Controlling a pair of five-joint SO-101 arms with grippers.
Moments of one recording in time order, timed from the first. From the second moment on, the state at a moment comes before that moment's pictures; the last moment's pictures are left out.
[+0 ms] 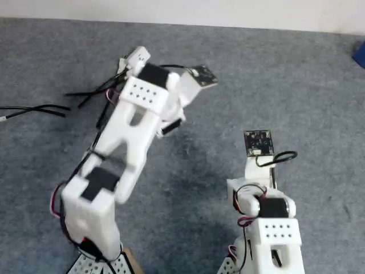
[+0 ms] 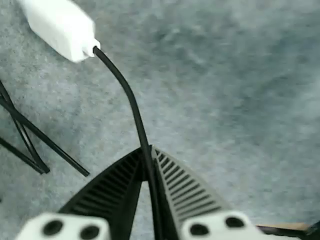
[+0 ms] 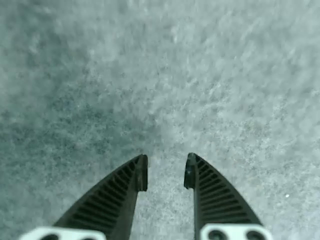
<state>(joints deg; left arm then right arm) 18.2 17.2 -21.8 100.9 -27.3 -5.6 -64.8 77.1 57.7 4.7</state>
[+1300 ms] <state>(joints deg) 18.0 27.8 -6.6 54.1 23.5 0.7 -46.4 70.6 53.4 4.7</state>
